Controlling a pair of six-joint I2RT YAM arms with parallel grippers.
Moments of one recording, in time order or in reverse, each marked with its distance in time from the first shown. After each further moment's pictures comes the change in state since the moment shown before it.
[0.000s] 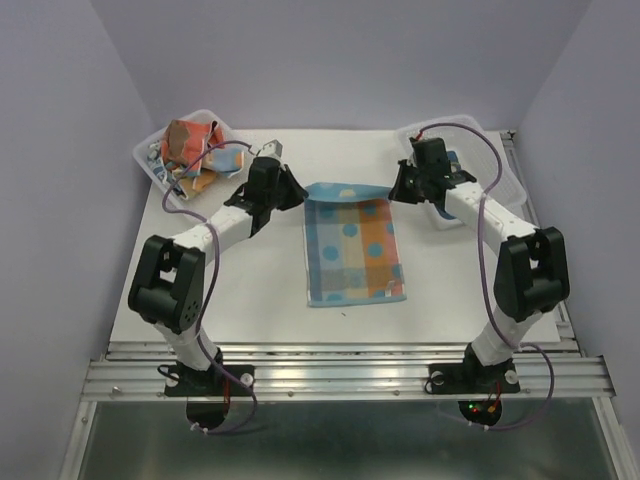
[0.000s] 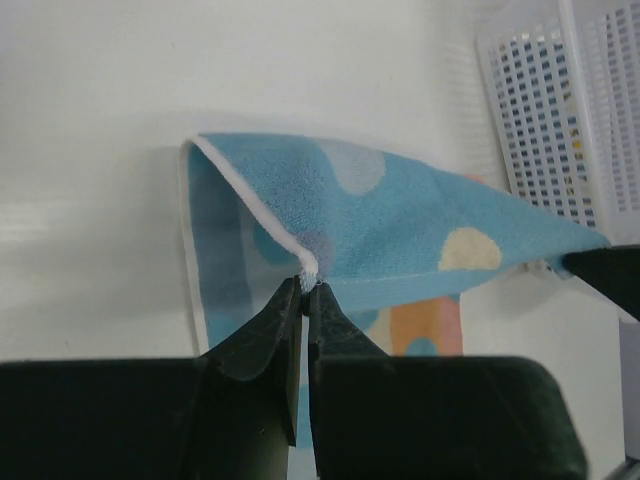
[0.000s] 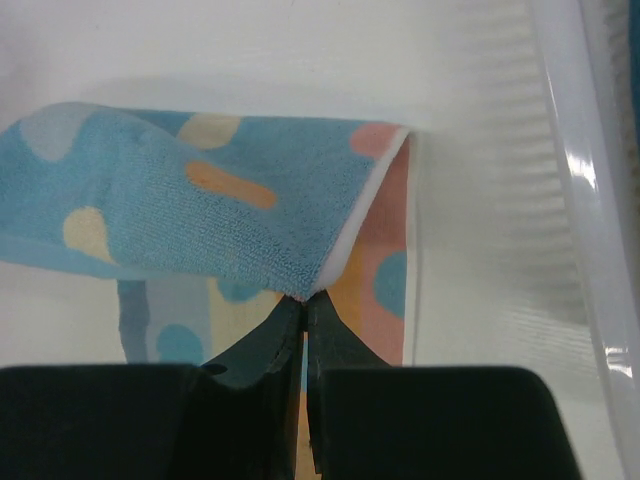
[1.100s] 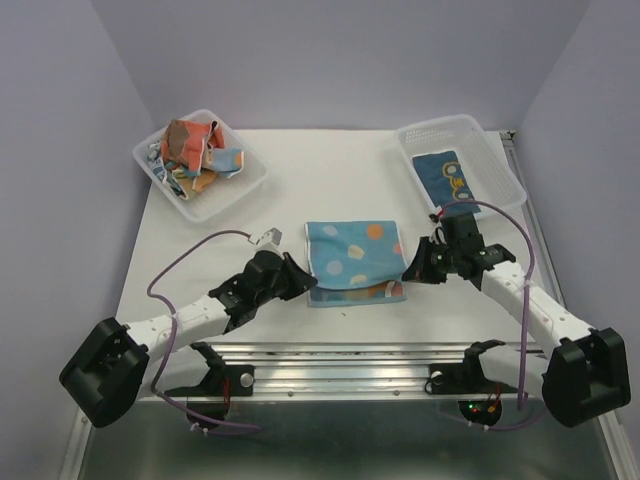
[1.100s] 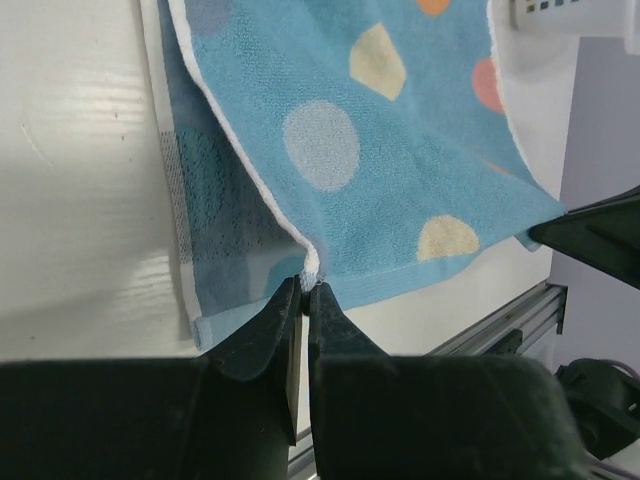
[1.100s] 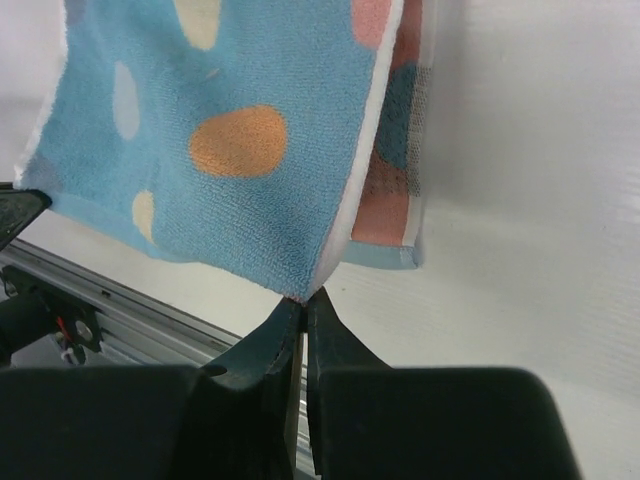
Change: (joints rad) left arm -0.348 -0.625 -0.753 0.084 -0.103 -0.365; right arm 0.008 -0.642 -0.660 -0.172 -0.285 0.108
